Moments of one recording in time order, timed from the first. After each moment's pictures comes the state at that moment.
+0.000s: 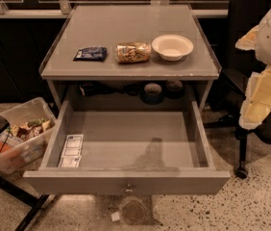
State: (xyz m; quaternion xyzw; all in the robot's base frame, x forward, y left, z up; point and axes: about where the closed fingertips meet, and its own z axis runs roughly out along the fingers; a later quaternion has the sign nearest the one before) arm 0.438 -0.217 0.976 -0.60 0.78 -0.03 0.16
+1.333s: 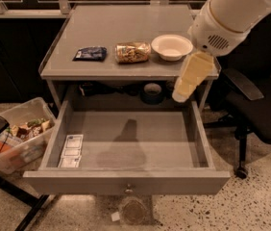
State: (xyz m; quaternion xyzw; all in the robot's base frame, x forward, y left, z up) arm 0.520 -0.132 0.965 -0.58 0.78 -0.01 0.24
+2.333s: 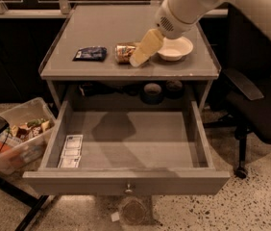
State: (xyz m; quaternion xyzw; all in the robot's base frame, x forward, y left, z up) arm 0.650 -0.079 0.947 -0.40 0.86 0.05 0.31
